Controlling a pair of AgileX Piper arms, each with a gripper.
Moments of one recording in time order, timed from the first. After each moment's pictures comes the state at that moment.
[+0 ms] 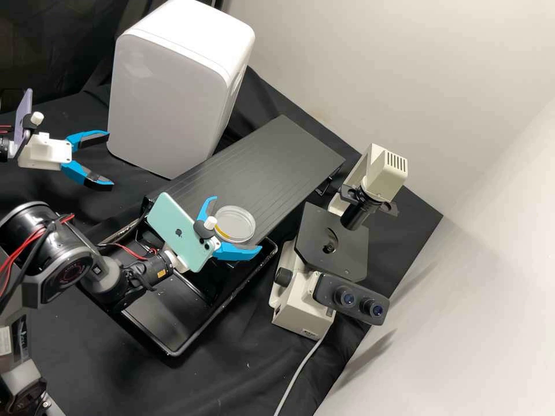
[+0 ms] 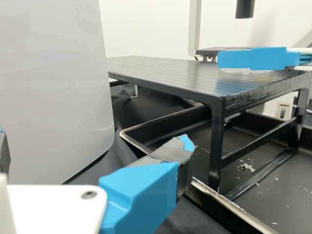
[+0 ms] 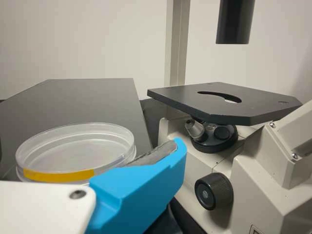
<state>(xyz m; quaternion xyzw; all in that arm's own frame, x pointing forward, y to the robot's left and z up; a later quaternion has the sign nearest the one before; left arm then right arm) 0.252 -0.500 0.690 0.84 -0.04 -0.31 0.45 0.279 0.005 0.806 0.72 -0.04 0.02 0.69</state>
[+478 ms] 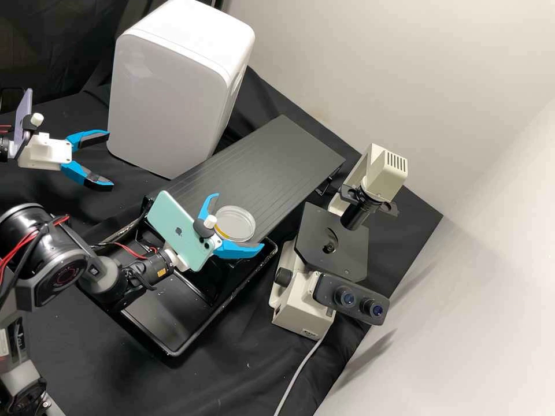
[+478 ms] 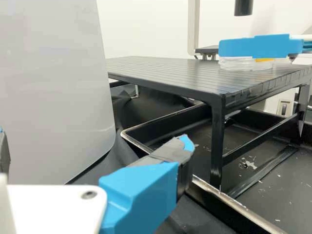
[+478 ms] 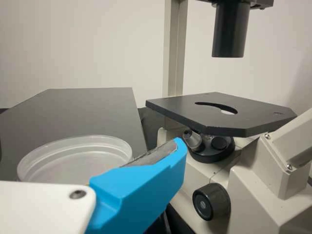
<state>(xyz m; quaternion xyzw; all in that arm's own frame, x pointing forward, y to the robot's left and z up) 0.252 -0.500 0.690 0.84 -0.05 -0.31 0.44 0.277 0.010 0.813 0.72 -0.05 0.04 0.69</state>
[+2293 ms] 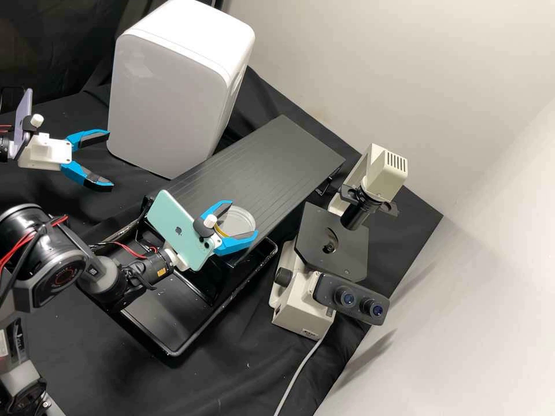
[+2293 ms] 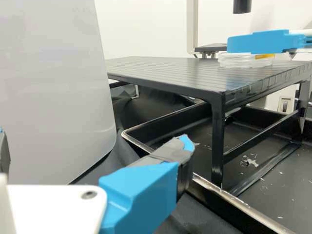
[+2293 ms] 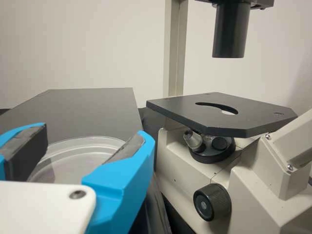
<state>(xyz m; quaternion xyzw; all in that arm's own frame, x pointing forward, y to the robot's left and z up) 0.252 -0.500 0.690 0.85 -0.05 -0.31 0.43 0.276 0.010 0.814 0.72 -0.05 0.04 0.69</state>
